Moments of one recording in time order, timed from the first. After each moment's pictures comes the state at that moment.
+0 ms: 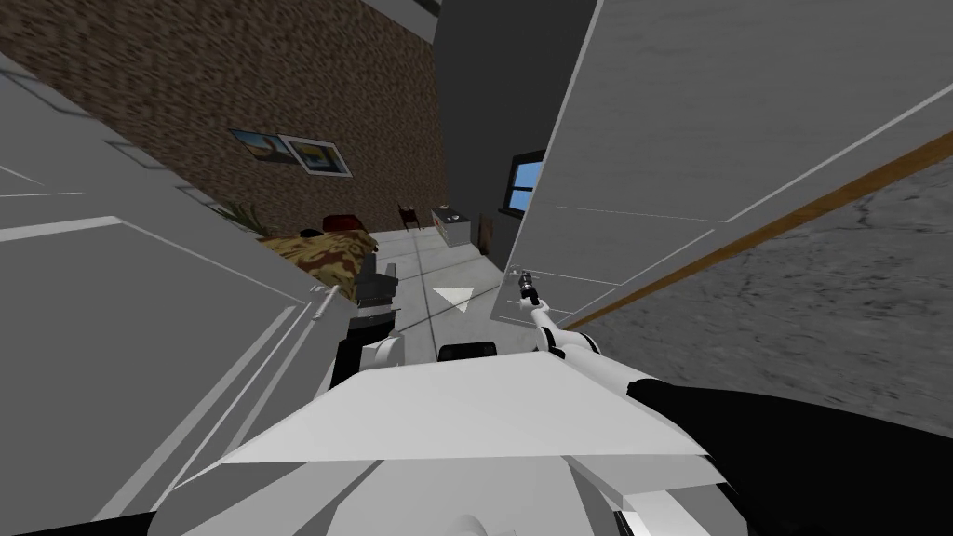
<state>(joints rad) -0.42 -0.28 -0.33 -0.61 0.09 -0.49 -0.23</state>
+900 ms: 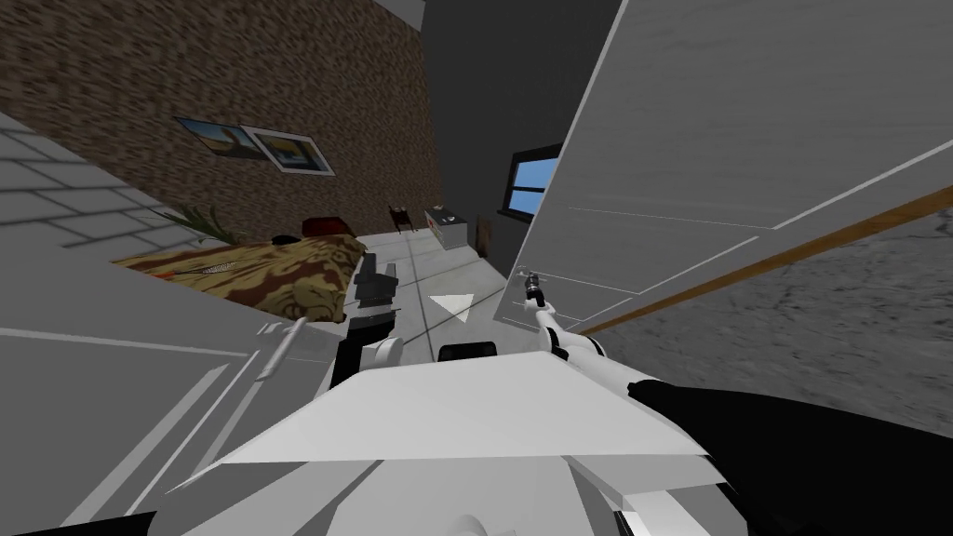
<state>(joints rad) -0.40 -0.30 -0.41 -0.61 0.07 -0.48 -0.19</state>
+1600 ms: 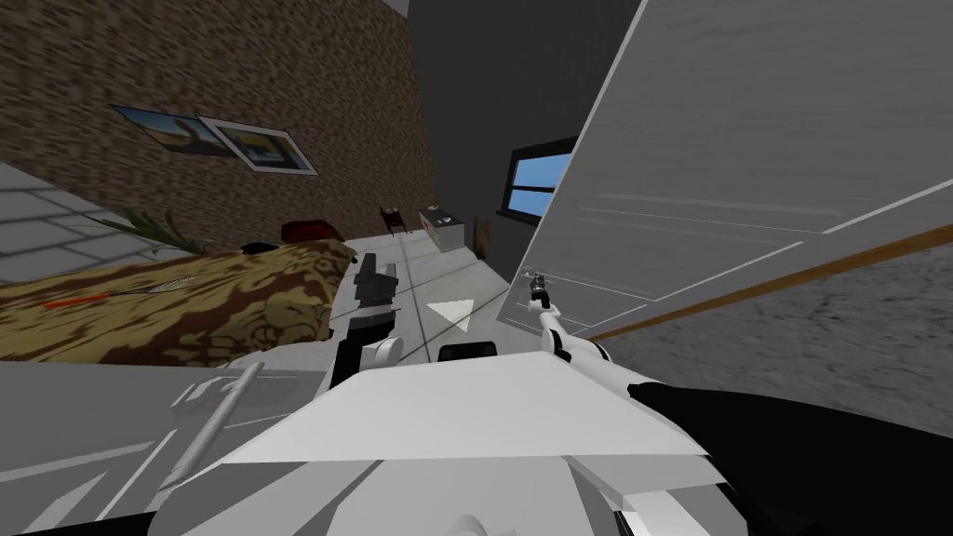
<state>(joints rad) -0.37 -0.31 -0.47 -0.65 0.05 -0.46 -0.17</state>
